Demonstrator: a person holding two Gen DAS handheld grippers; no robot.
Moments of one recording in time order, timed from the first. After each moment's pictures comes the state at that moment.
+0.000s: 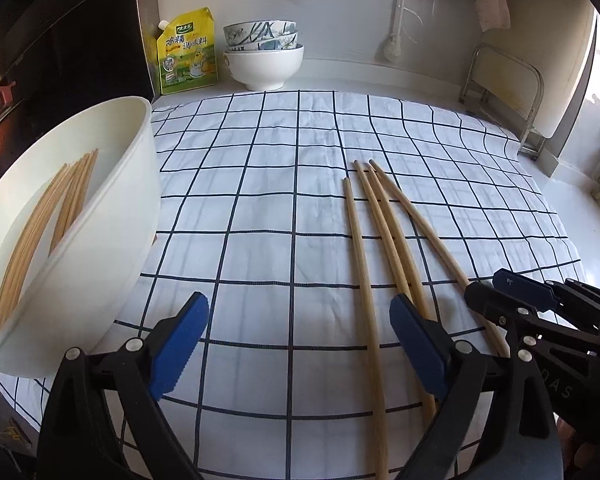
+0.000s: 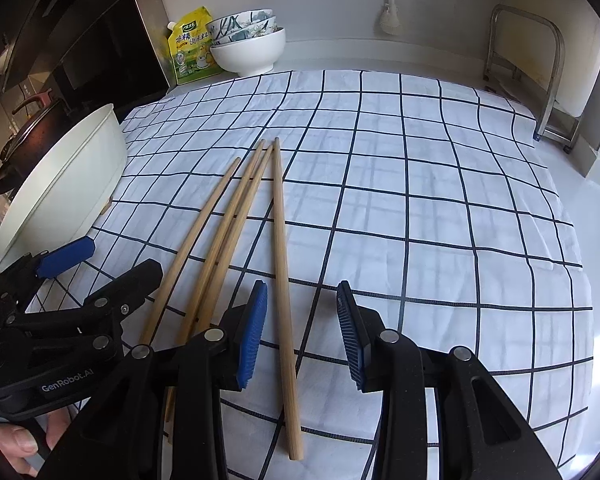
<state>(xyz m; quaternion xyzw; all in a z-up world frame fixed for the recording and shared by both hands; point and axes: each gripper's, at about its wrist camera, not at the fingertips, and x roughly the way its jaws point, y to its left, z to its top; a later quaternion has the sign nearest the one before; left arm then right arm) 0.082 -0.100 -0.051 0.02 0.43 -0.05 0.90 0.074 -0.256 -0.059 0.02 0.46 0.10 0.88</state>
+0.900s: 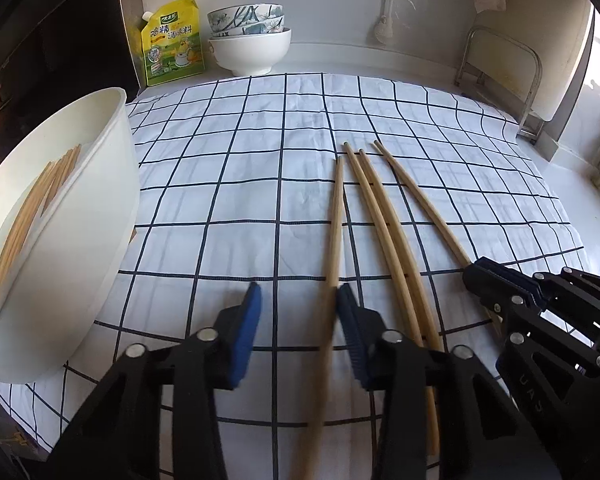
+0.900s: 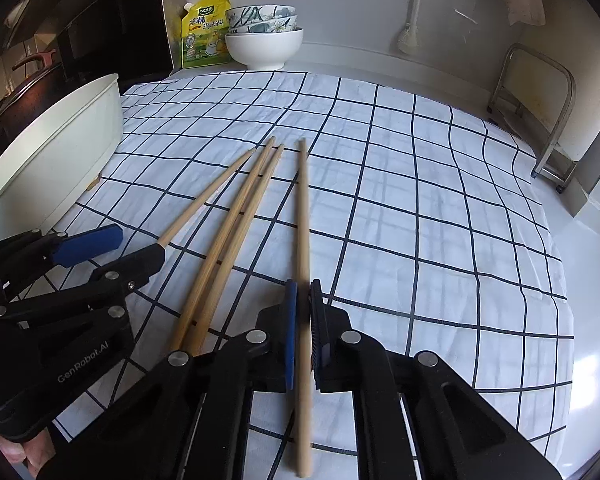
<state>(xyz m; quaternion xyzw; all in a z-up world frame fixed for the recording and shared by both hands) 0.088 -0.108 -0.060 0.03 0.45 -0.06 0.89 0.074 -0.232 -0.064 -0.05 0.44 0.08 0.89</state>
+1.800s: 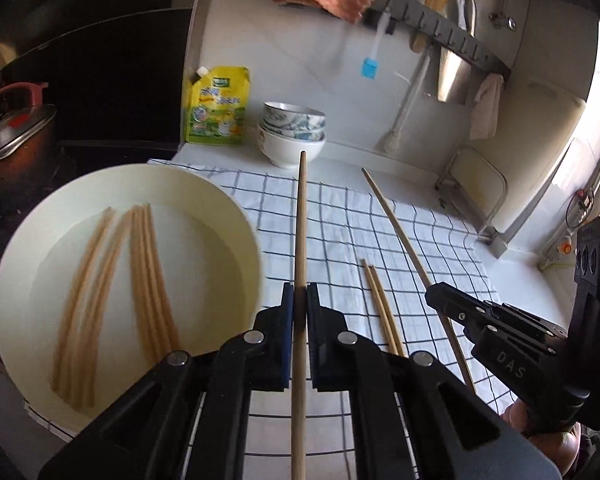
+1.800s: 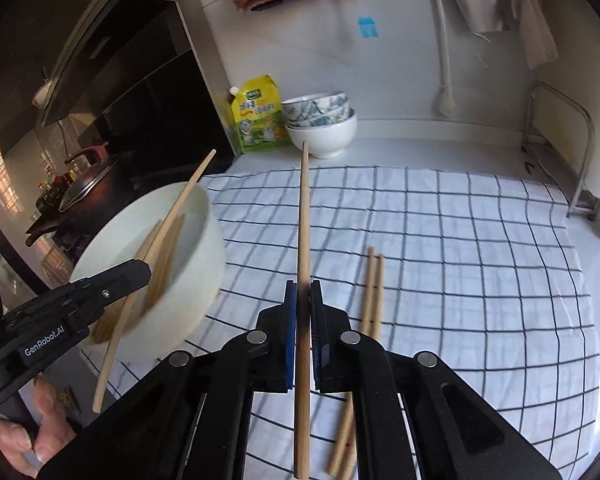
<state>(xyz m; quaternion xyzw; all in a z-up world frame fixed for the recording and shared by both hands) 0.066 0.013 0.054 -0.09 0.36 -0.09 0.93 0.074 -0.171 0.038 0.06 0.37 0.16 0.91</state>
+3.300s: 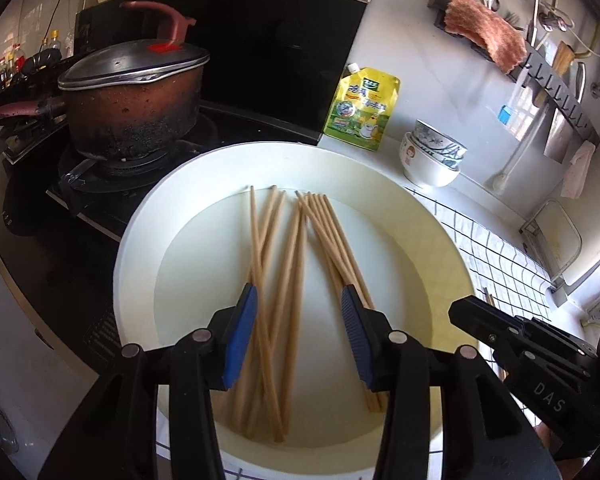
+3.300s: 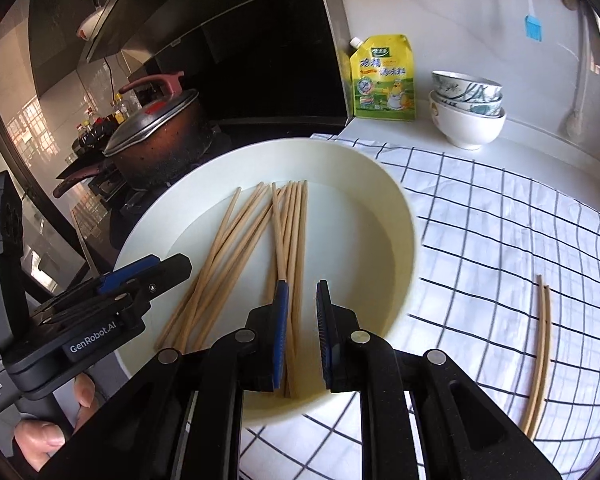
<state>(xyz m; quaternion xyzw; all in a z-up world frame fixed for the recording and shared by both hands) 0.070 0.159 0.022 -0.14 0.38 0.02 0.91 0.098 -0.014 0.025 0.00 0.42 0.24 0.88</state>
